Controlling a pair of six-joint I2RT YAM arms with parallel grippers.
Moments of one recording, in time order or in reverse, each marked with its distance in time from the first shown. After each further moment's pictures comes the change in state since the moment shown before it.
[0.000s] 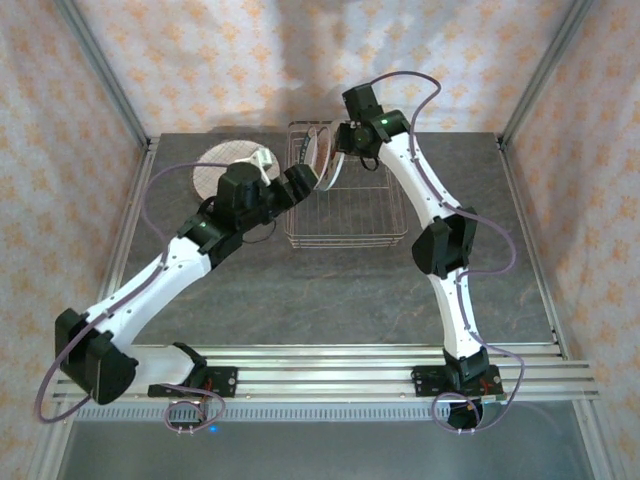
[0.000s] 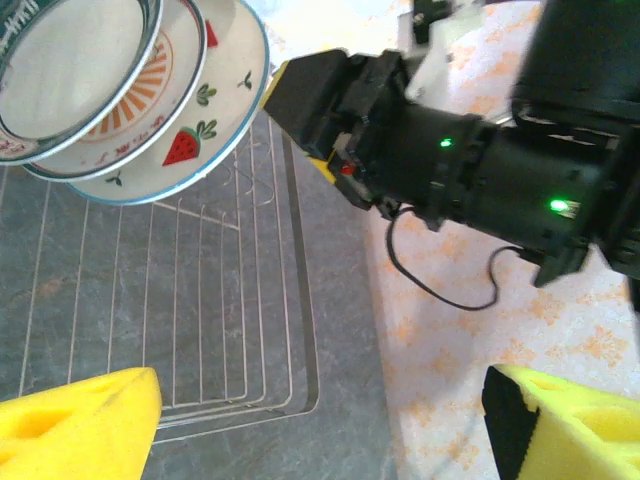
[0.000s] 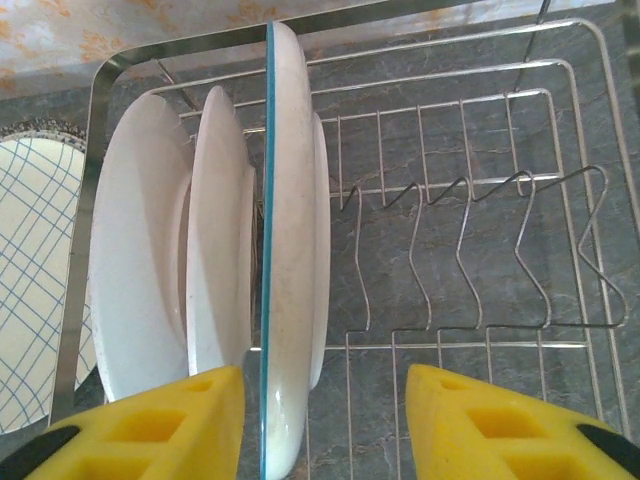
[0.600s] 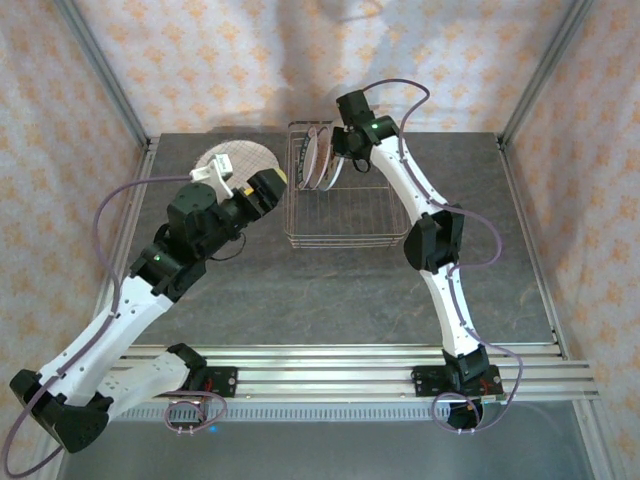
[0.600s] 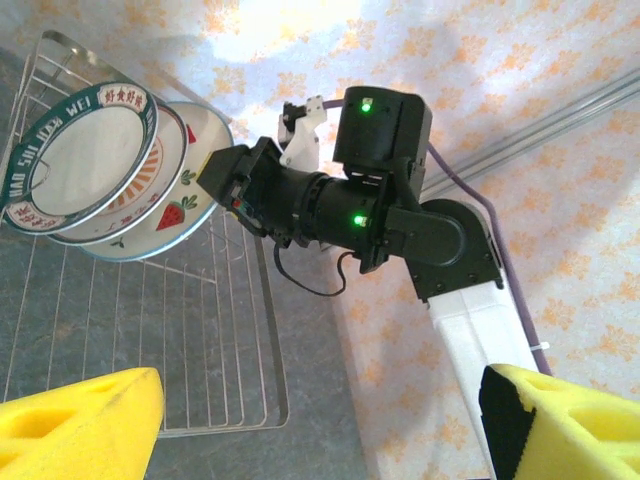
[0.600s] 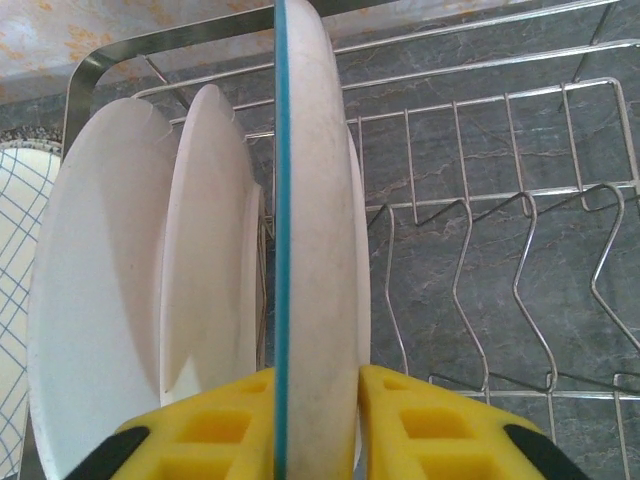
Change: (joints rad) left arm 0.000 -0.281 -0.058 -0.070 -0.090 0.032; right arm 0.000 0.113 0.062 0.058 -0.019 0.024
